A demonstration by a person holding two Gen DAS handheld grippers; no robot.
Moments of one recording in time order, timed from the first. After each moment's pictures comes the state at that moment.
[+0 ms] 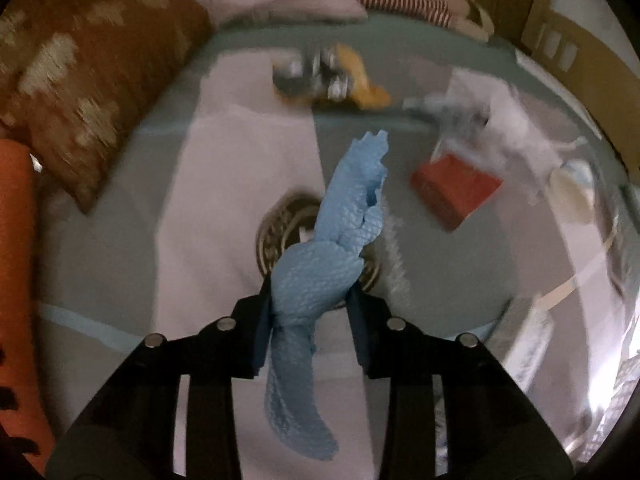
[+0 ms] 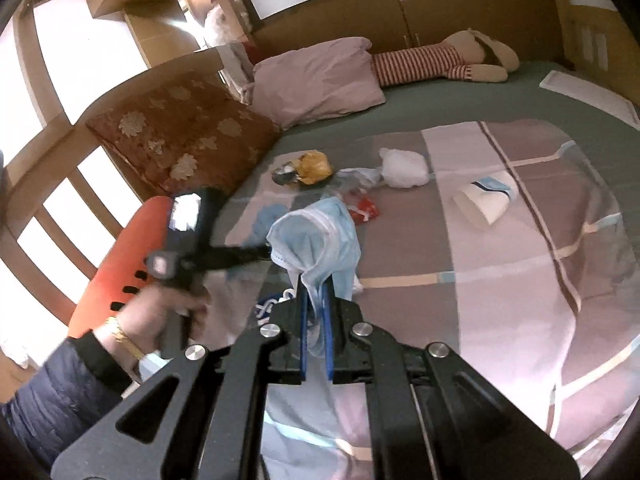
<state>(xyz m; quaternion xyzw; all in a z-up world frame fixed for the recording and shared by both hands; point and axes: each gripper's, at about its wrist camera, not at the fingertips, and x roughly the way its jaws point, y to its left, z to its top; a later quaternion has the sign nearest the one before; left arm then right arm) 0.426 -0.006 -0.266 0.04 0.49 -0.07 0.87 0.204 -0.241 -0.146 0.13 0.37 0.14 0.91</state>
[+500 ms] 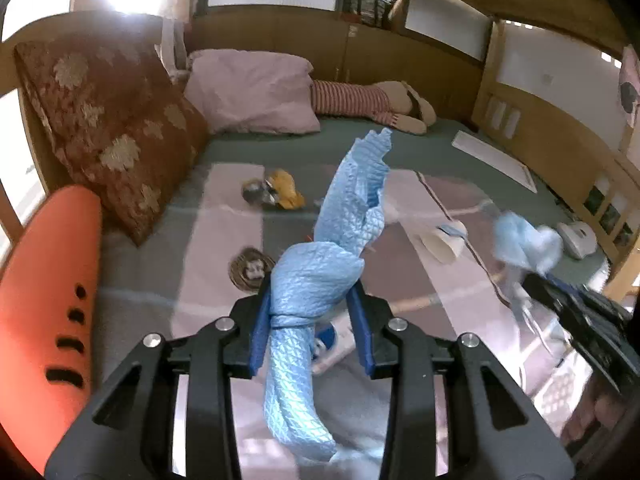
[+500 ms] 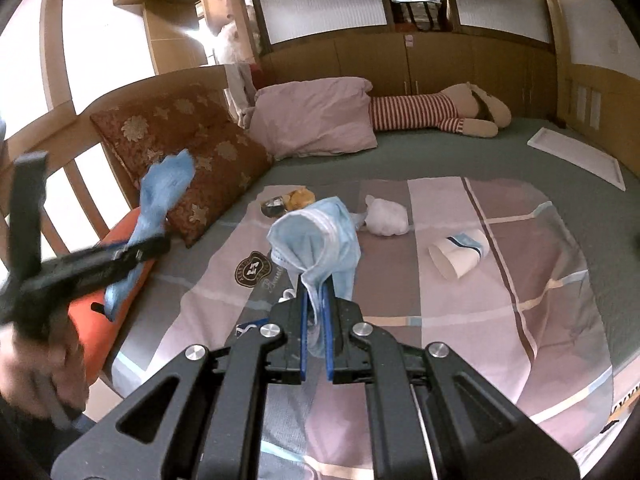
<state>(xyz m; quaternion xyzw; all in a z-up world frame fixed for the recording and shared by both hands) 0.259 -0.034 -0.128 -0.01 0.35 -0.12 0.93 0.189 -0.242 -0.122 0.07 0.31 0.12 0.94</state>
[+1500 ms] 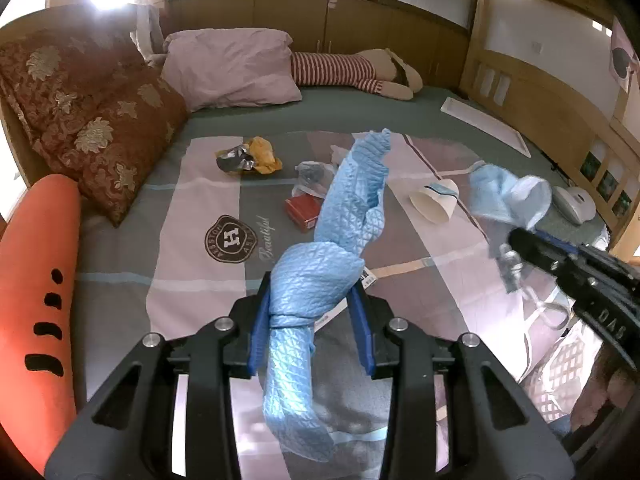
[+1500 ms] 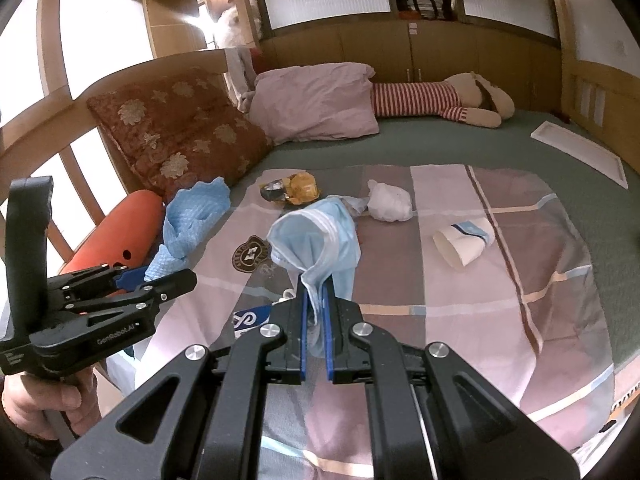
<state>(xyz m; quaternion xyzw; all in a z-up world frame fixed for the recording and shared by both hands) 0.255 -0.058 -0.156 0.02 0.39 -0.14 0.91 0.191 -0.237 -0.124 0.06 0.33 0.11 0.94</state>
